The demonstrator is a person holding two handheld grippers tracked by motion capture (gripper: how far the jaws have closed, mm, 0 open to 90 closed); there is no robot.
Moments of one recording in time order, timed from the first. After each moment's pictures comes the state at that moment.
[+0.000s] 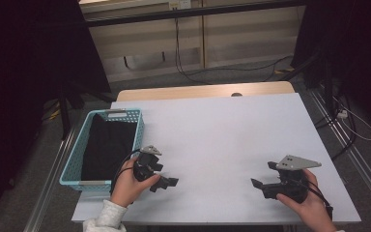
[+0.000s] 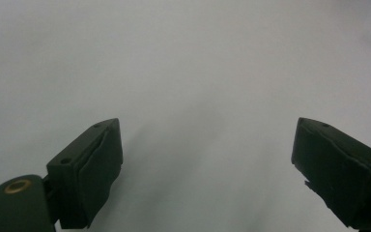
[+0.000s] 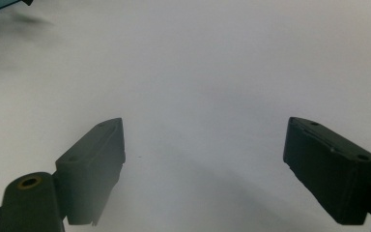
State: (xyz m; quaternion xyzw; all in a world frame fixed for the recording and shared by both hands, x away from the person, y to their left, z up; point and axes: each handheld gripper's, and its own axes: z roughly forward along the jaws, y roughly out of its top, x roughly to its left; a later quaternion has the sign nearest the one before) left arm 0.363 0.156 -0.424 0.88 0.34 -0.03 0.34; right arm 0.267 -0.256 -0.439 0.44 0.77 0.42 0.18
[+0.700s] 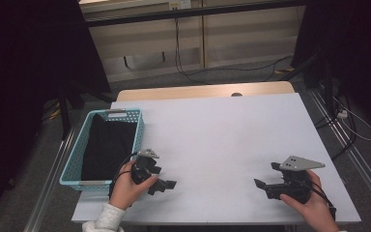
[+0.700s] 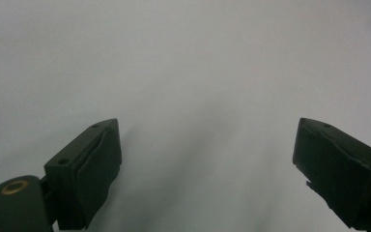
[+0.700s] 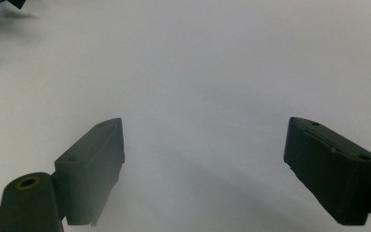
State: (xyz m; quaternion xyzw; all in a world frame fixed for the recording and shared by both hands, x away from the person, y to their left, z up) left arm 0.361 0.164 -0.433 0.87 0.34 -0.03 0.34; right arm 0.266 -0.265 -0.443 0.44 0.77 0.42 0.18
